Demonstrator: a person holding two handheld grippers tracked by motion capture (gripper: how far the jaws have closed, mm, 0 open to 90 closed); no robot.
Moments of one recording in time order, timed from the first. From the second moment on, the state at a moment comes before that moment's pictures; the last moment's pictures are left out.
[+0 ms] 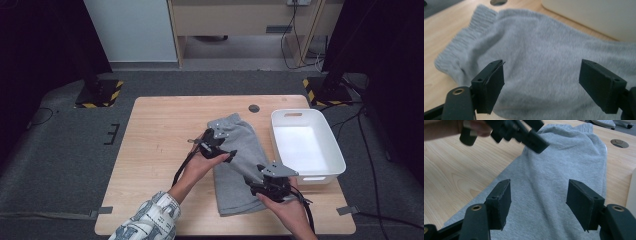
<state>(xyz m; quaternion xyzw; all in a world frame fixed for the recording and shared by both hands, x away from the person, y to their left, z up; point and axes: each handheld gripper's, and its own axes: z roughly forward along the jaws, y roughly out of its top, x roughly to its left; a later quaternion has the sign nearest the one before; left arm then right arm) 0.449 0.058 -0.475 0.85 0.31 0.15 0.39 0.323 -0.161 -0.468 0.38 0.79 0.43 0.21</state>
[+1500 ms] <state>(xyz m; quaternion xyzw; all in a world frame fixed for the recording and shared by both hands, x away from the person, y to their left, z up) 0.446 0.101 -0.527 0.88 0.29 0.11 0.35 0.342 -0.134 -0.445 0.39 0.77 0.45 0.22</state>
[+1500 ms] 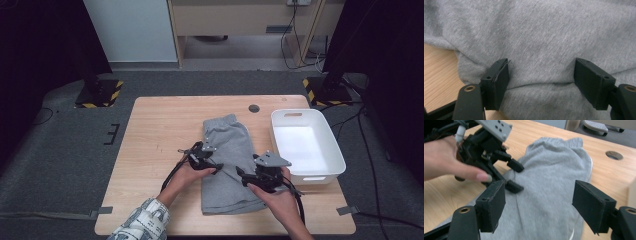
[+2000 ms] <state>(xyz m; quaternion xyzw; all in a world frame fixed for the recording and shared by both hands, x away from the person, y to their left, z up) 0.438 0.135 -0.528 0.89 0.27 0.10 0.36 0.422 -0.090 -0.451 0.43 0.77 0.41 0.21</state>
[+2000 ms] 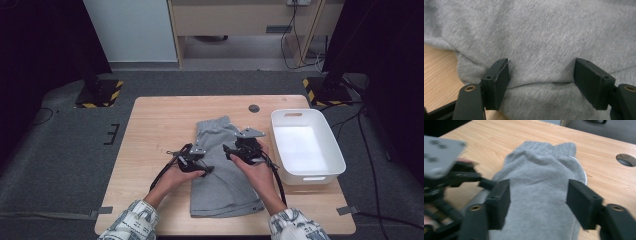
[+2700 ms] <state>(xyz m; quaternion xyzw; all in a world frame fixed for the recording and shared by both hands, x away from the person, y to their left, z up) 0.442 0.159 -0.504 0.86 0.30 0.15 0.40 0.511 -0.089 -0.479 0.47 0.77 0.37 0.22</state>
